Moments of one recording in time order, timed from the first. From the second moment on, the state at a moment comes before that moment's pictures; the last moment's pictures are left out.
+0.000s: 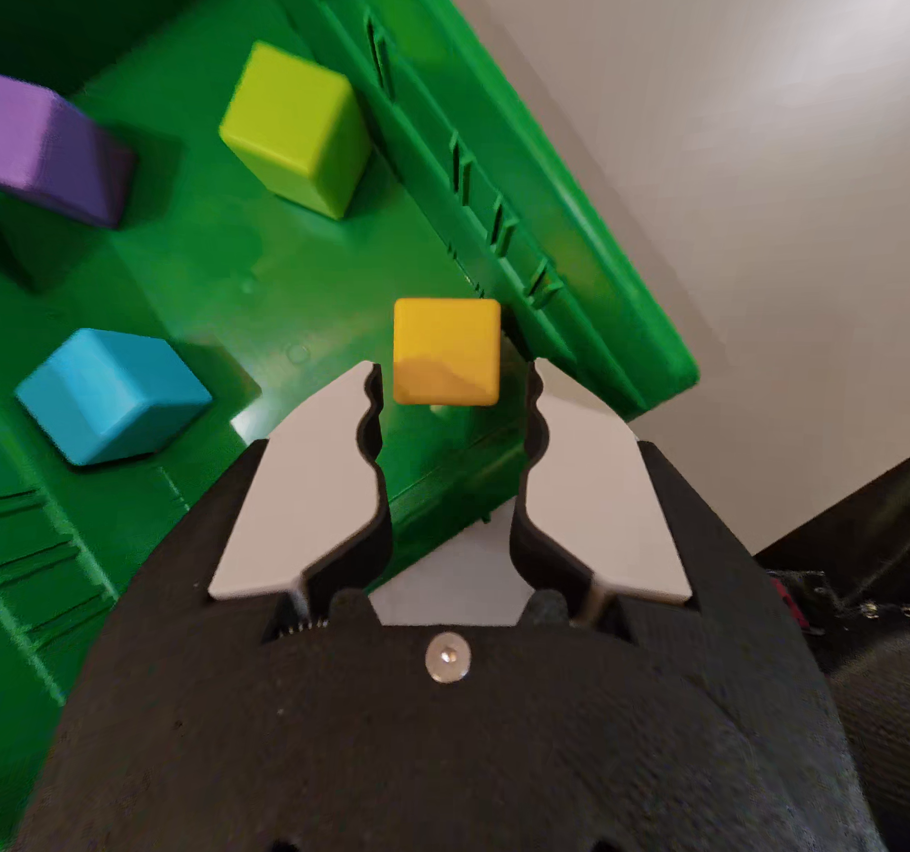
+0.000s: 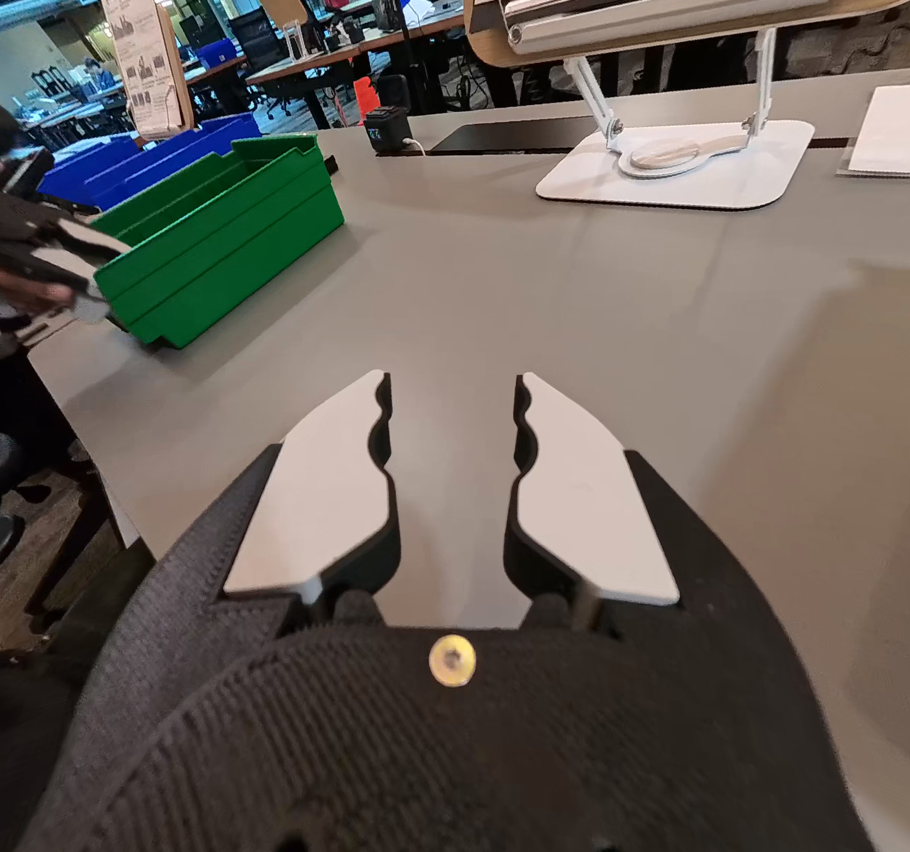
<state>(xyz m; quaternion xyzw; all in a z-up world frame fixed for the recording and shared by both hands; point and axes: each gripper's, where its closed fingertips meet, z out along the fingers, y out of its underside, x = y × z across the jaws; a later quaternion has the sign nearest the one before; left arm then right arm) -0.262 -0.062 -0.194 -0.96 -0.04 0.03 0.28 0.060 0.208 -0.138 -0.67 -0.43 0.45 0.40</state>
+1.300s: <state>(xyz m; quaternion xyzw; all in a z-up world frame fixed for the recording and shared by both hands) -0.099 0.057 -0.066 -0.85 0.26 -0.06 0.46 0.076 0.209 -0.140 -0.69 -0.39 0.49 0.37</state>
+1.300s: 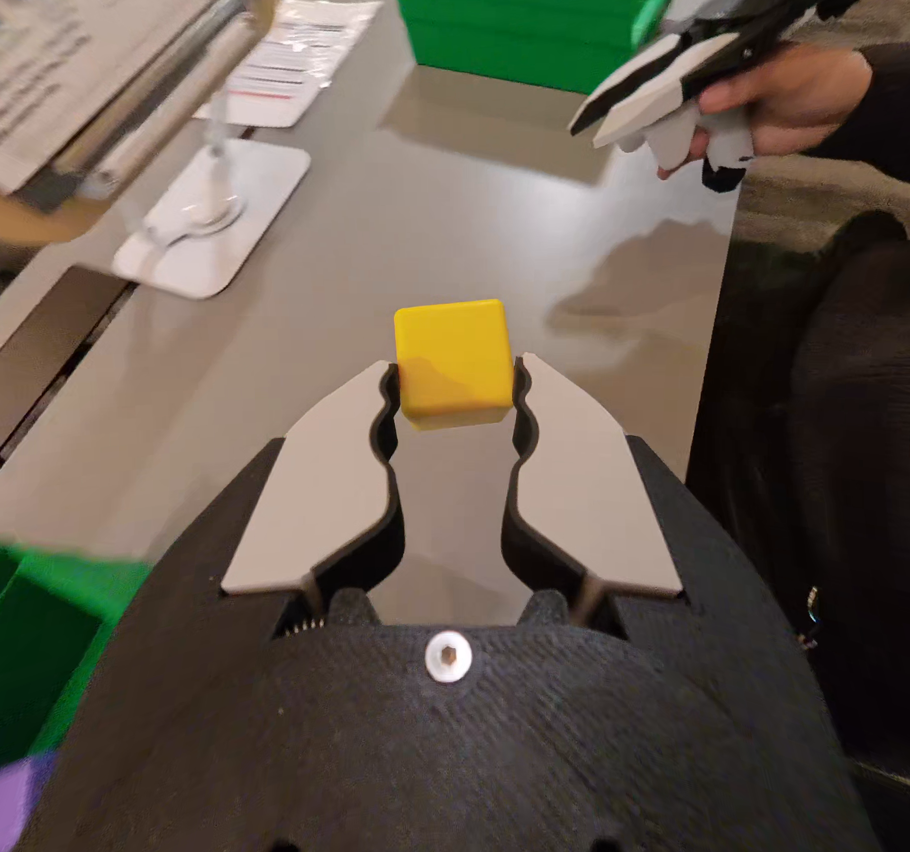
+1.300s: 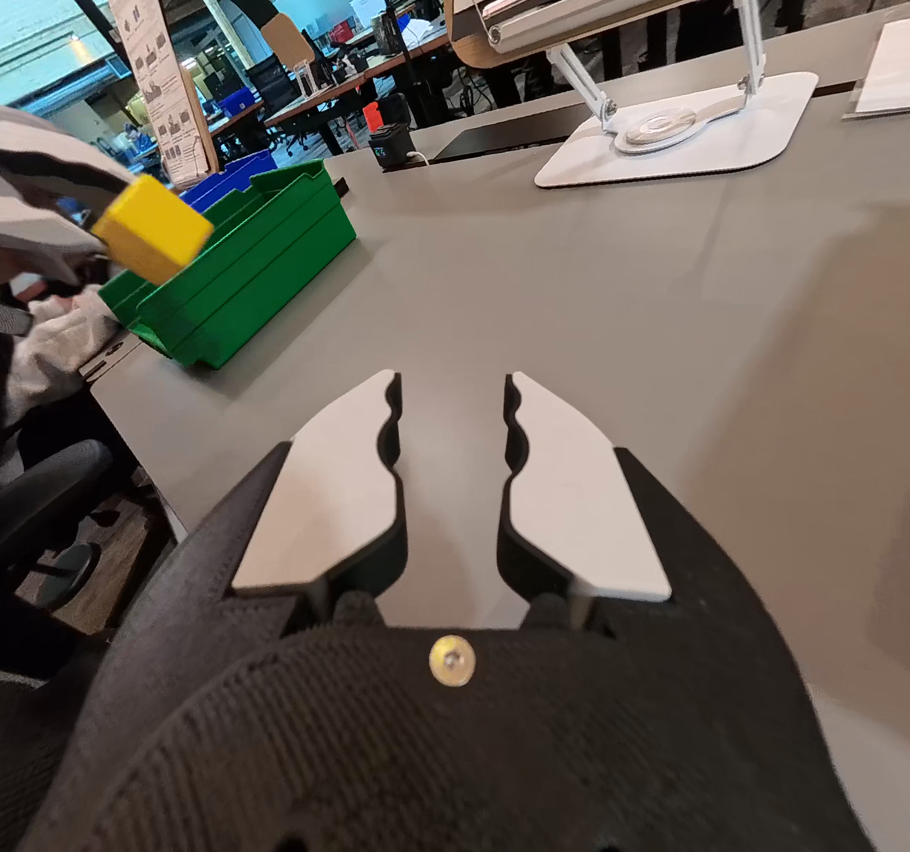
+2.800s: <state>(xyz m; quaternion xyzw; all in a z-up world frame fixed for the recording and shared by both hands) 0.003 0.201 -0.215 -0.83 0.41 -0.14 0.35 0.191 0.308 -0.165 -0.74 -0.40 0.19 0.52</state>
